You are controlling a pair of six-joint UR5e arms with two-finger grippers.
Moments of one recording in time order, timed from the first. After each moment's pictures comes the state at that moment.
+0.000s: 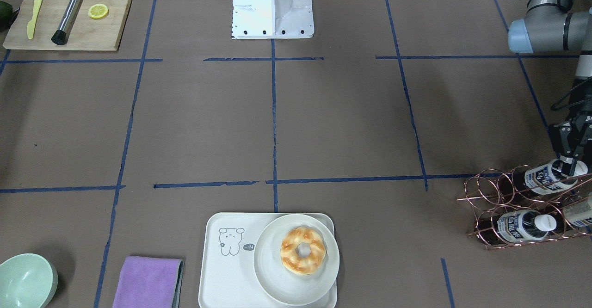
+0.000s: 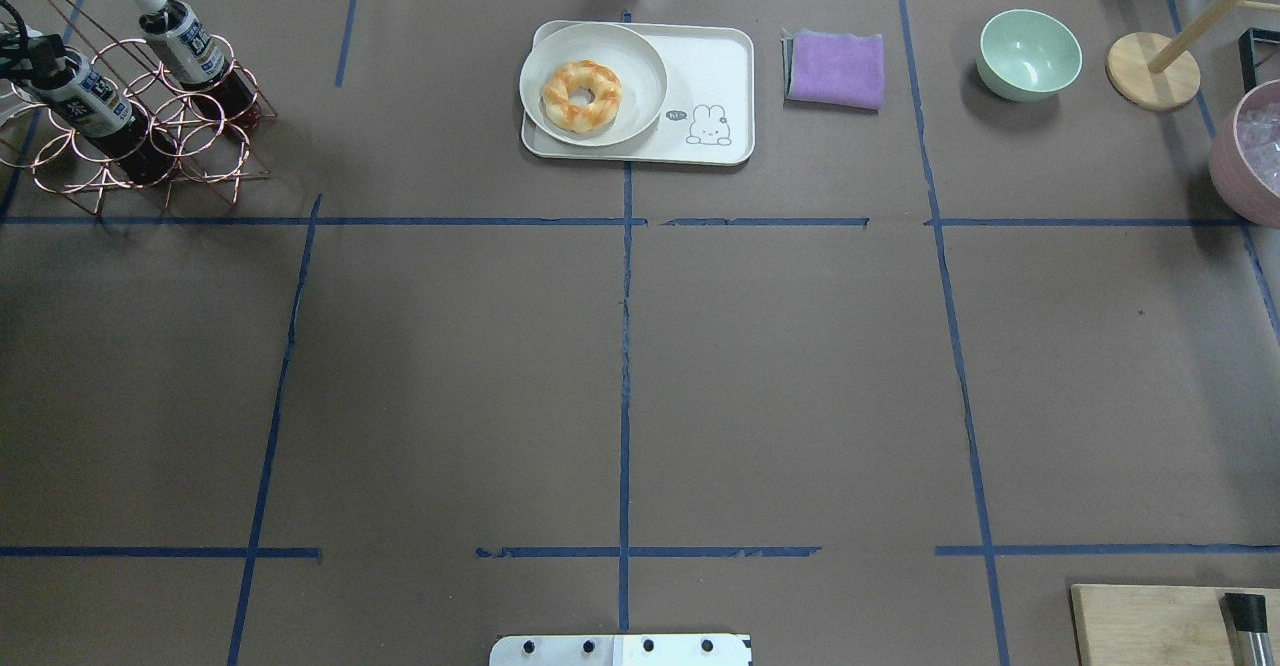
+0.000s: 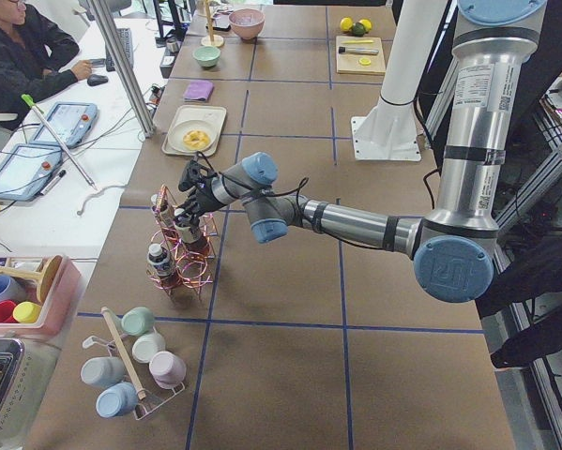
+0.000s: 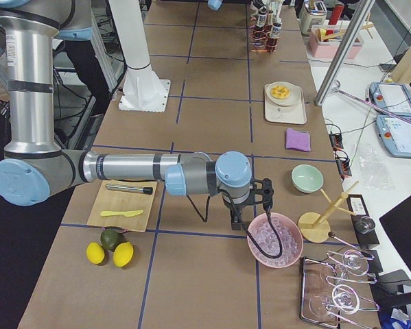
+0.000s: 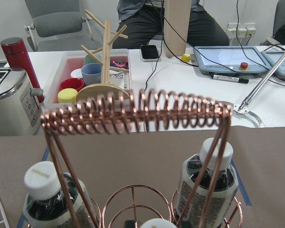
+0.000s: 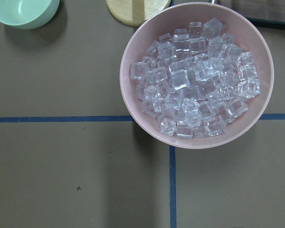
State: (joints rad) left arm -1.13 -1.64 -1.62 -2.58 -1.65 -0.84; right arm 1.63 -1.62 1.68 -1.48 2.46 0.07
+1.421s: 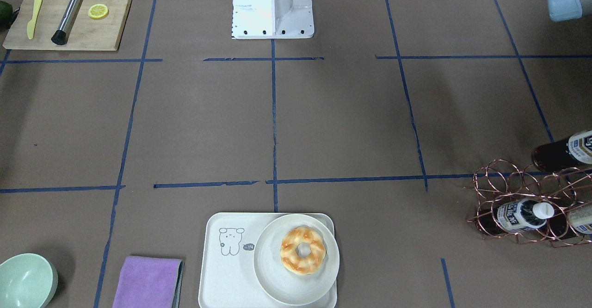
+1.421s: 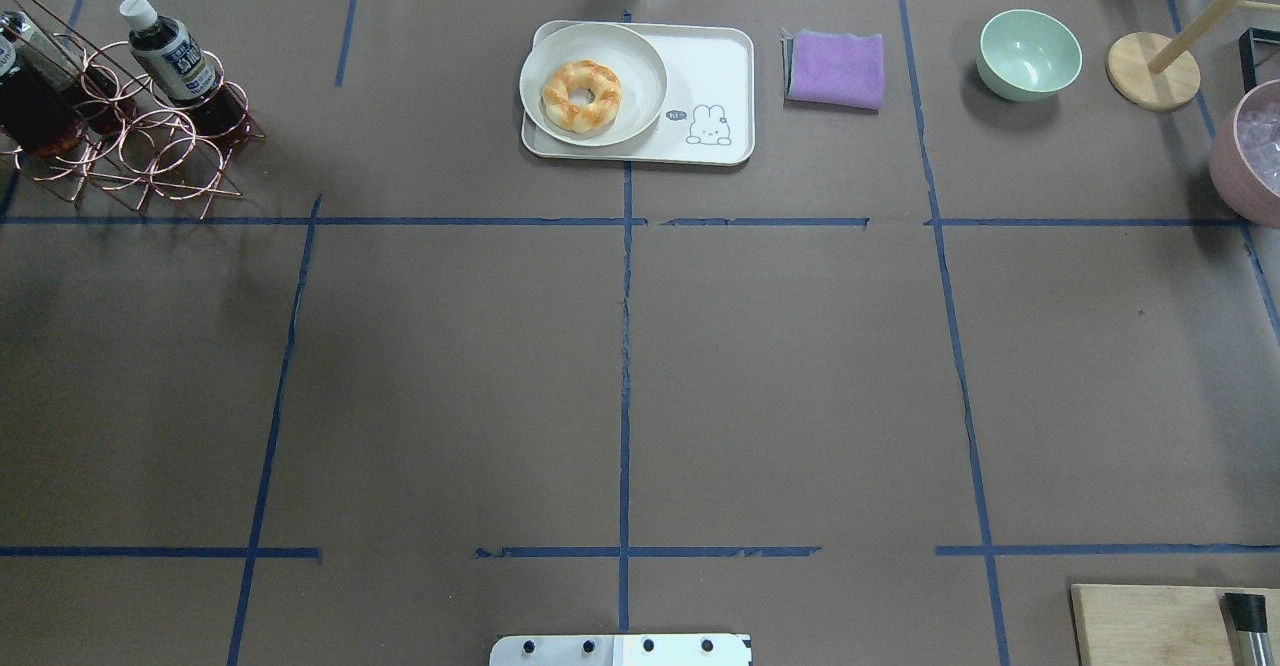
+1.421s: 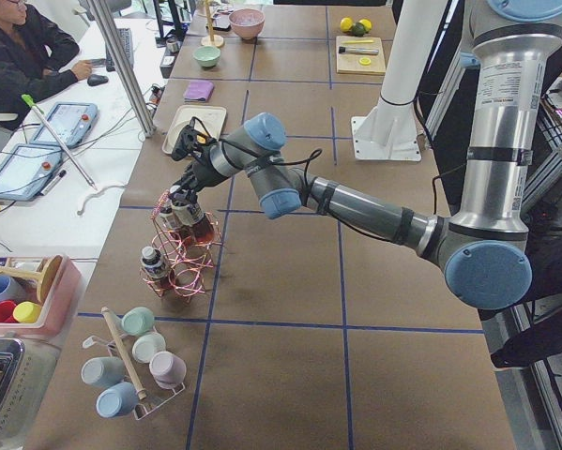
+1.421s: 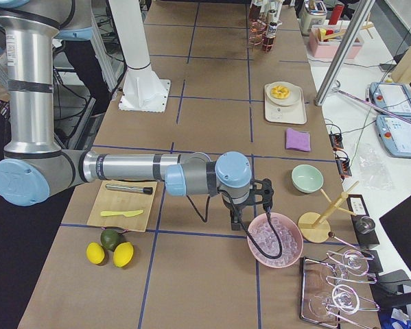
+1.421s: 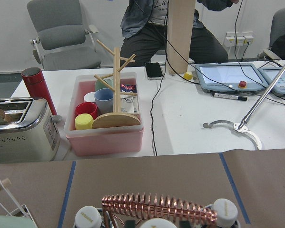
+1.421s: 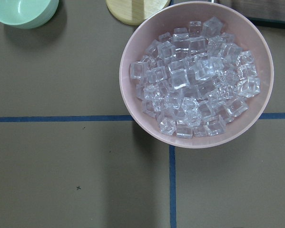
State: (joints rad) left arm -1.33 -1.59 -1.92 -2.30 -1.87 -0.77; right arm 1.63 -1.62 1.68 -1.49 2.46 0.07
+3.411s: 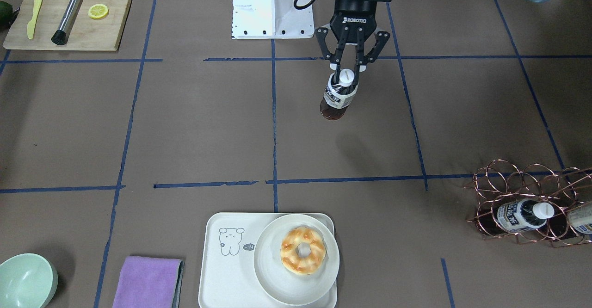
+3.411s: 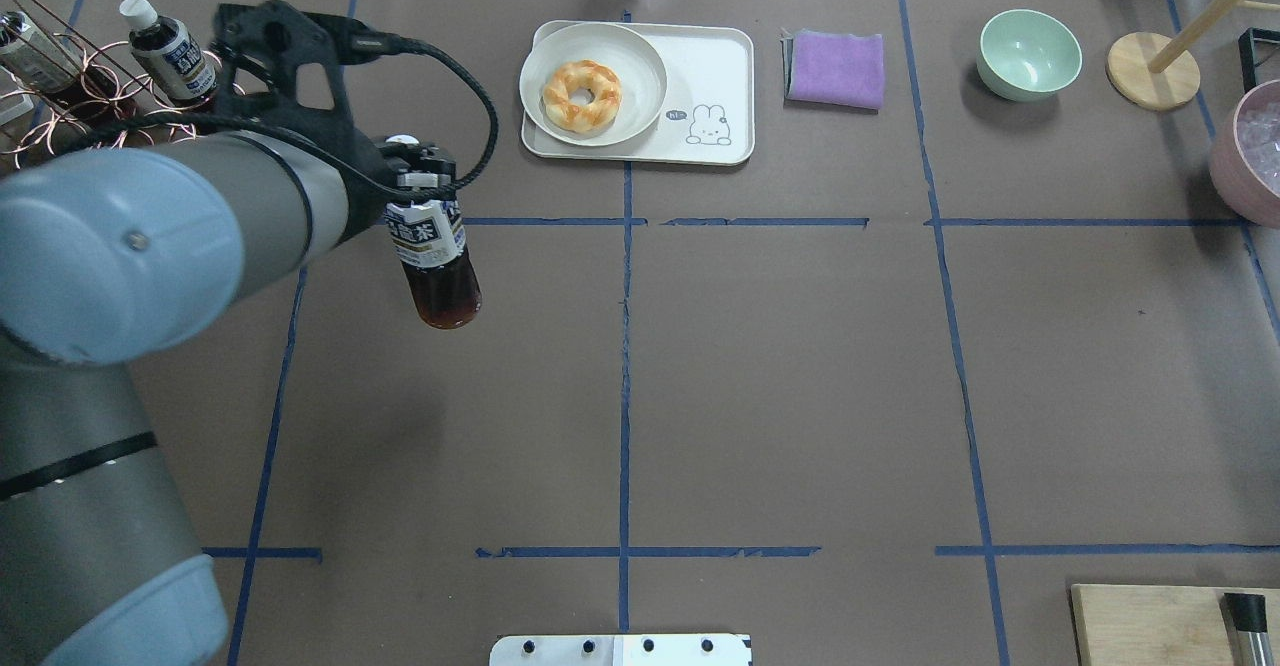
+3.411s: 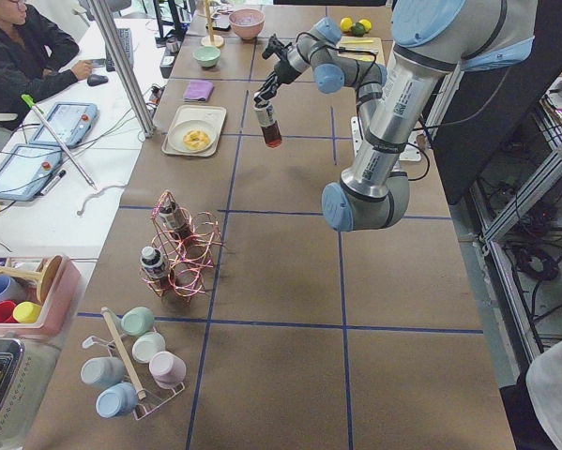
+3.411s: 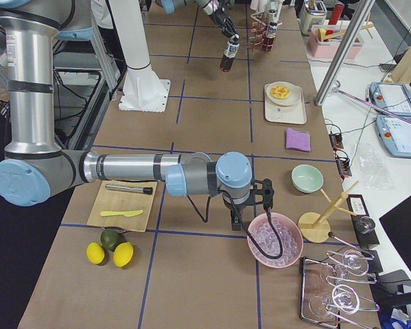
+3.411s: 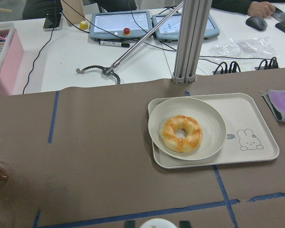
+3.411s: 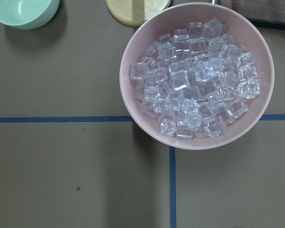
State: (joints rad) left arm -0.43 -2.15 -2.11 -1.51 -1.13 -1.13; right arm 1.63 -1.62 1.68 -1.49 2.46 0.07
